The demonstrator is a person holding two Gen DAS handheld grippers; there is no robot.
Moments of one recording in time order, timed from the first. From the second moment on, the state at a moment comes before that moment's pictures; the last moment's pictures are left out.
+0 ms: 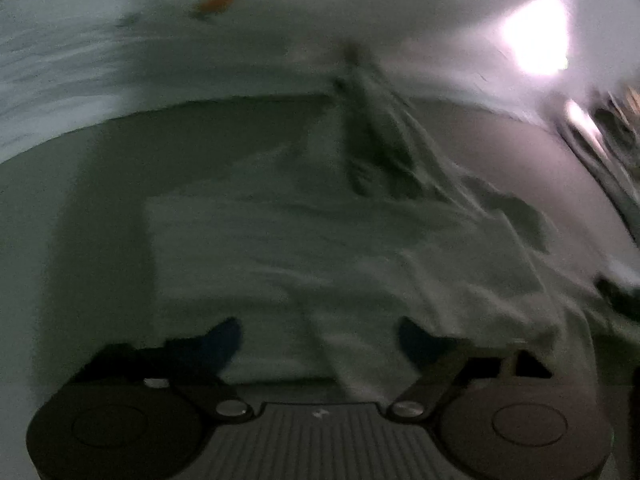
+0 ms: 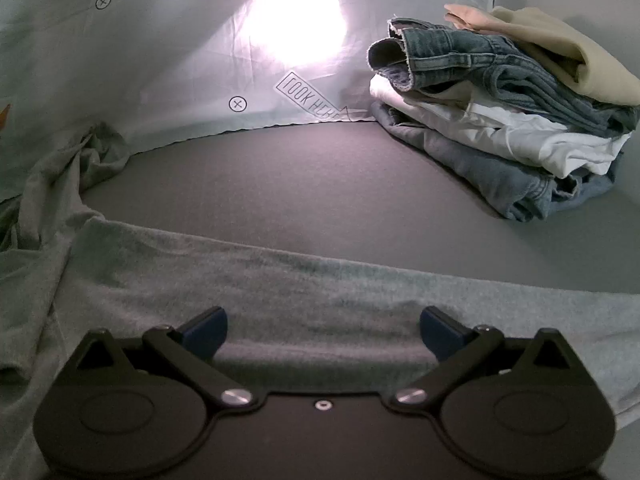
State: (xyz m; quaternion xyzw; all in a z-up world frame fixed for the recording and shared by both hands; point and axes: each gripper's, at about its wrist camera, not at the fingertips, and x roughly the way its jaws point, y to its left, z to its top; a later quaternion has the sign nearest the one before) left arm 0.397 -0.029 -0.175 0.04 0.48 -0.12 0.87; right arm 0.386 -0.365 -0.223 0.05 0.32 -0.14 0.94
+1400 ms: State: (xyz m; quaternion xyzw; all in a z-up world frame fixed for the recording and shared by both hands) left arm 0.407 -0.011 -0.173 0.03 0.48 -0.05 0.87; right arm 0.389 -0.367 -0.221 0.05 0.33 -0.13 0.93
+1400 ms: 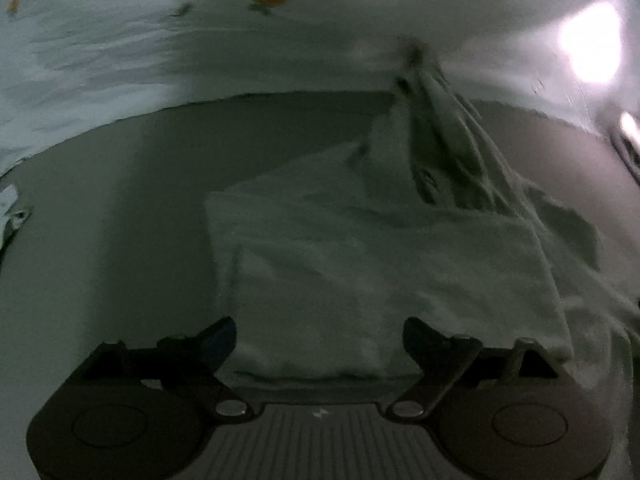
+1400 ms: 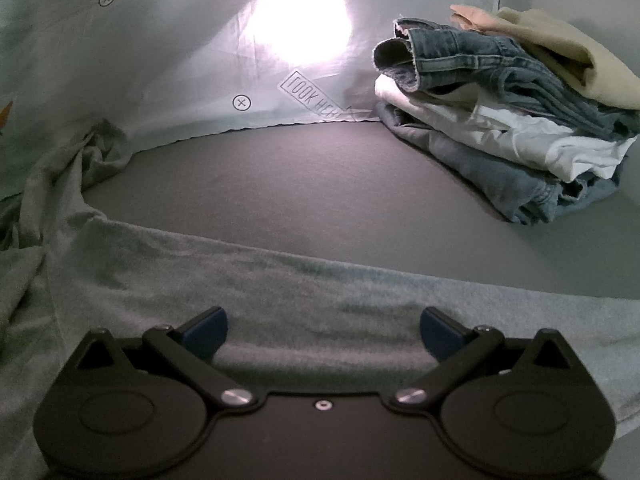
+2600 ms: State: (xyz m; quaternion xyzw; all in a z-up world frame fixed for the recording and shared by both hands) left arm 0.420 -0.030 -0.207 0.04 0.52 -0.03 0.85; right arm 0.138 -0.645 -0.240 0.60 0.03 -0.35 0.72
